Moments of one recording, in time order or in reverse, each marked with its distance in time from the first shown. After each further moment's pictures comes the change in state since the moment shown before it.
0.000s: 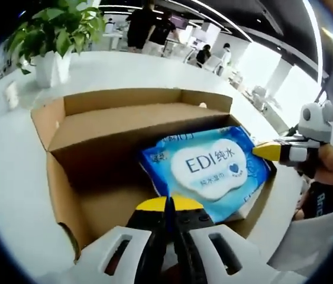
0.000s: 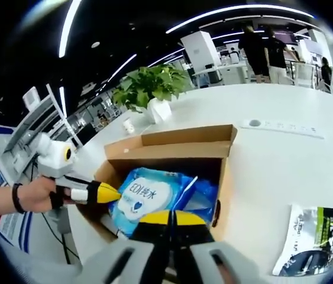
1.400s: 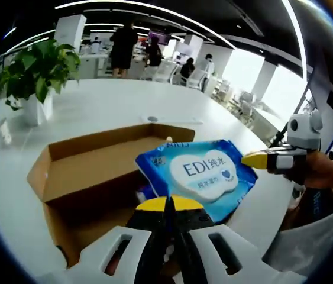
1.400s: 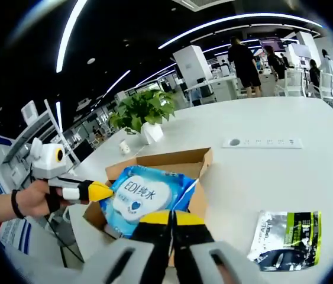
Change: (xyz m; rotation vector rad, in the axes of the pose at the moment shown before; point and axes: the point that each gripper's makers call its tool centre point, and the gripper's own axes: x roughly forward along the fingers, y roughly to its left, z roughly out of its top) left arm -0.014 -0.074 0.054 0.101 -0.100 -0.072; right arm -0.071 -0.027 0.028 0.048 -0.118 -0.051
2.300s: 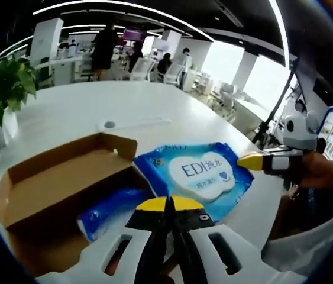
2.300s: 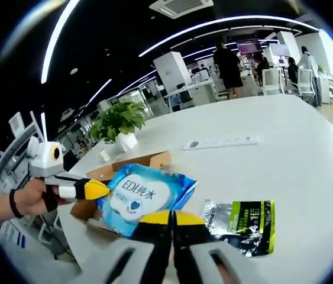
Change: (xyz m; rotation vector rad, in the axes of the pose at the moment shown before) left arm 0.060 -0.096 0.015 0.088 0.032 -0.117; right arm -0.073 -0.083 -0.006 0.065 -0.047 -0.116
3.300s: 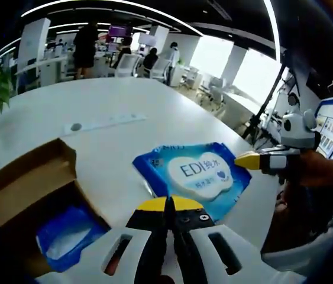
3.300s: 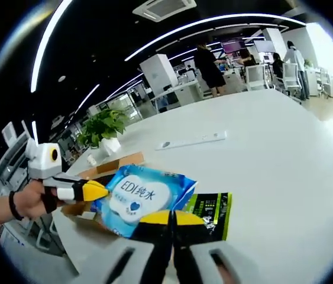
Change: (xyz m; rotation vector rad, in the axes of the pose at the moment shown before) left arm 0.062 -0.062 0.004 0.035 0.034 -0.066; right arm -0.042 -0.076 -0.007 0.054 -0.011 -0.060
